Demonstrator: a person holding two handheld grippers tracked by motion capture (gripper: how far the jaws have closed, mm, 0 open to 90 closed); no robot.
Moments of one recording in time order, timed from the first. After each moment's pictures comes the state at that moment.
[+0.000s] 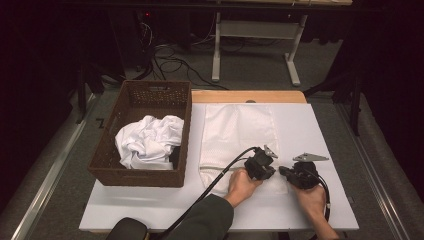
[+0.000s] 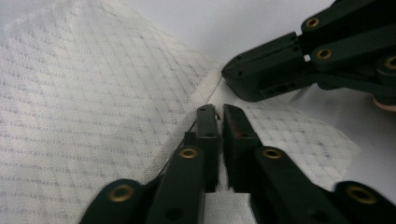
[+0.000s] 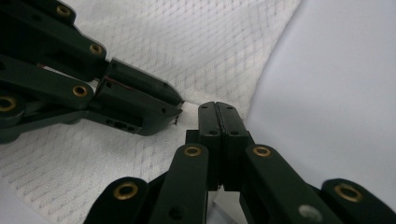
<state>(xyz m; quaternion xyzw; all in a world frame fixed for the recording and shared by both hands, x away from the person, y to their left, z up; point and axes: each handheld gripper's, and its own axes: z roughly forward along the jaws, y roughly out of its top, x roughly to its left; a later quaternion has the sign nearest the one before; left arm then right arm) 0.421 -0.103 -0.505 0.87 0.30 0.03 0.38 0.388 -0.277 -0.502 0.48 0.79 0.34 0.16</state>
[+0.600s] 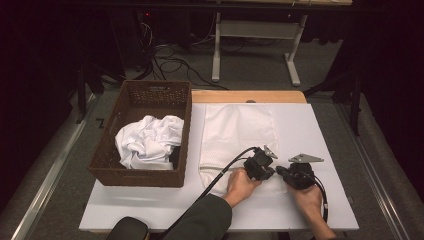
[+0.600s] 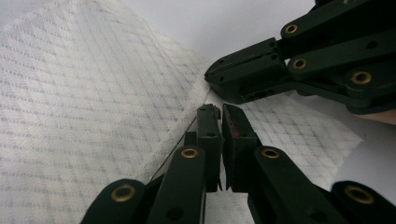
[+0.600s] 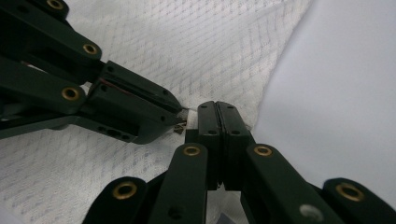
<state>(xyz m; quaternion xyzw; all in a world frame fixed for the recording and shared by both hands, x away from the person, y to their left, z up) 0.418 -0.099 -0.502 0.88 0.29 0.03 0.38 0.387 -0.267 -0.507 0.47 0.80 0.33 0.17</state>
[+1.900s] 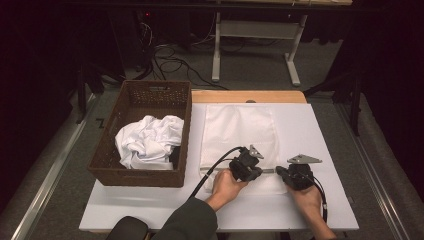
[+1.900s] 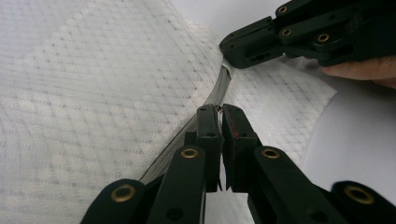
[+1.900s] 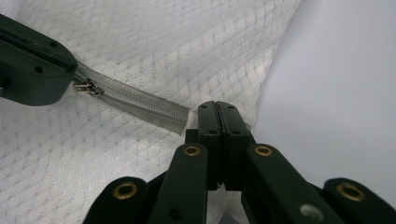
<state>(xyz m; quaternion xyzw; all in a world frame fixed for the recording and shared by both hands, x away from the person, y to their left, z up) 0.405 -0.054 -0.485 0.88 0.29 0.03 0.38 0.385 -0.264 -0.508 0.47 0.80 0.32 0.19</state>
